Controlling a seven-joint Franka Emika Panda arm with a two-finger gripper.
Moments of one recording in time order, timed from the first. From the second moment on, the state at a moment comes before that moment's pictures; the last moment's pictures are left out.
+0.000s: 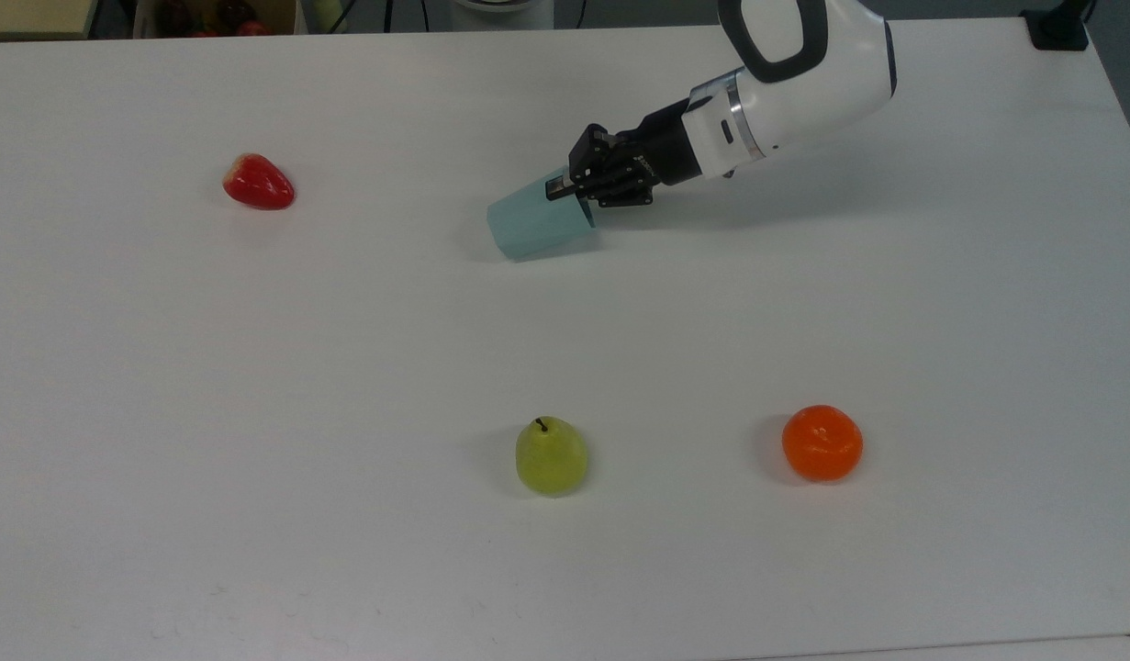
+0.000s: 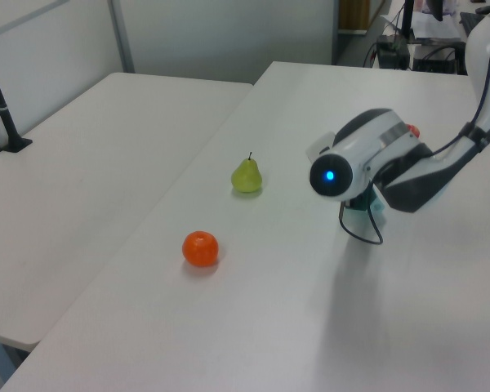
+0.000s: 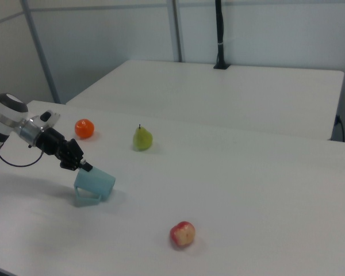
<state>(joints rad) 0.31 0.48 0.32 -1.71 -0.96 1.50 0.81</state>
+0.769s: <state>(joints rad) 0.11 0.31 0.31 -1.67 -0.50 1.67 0.45</state>
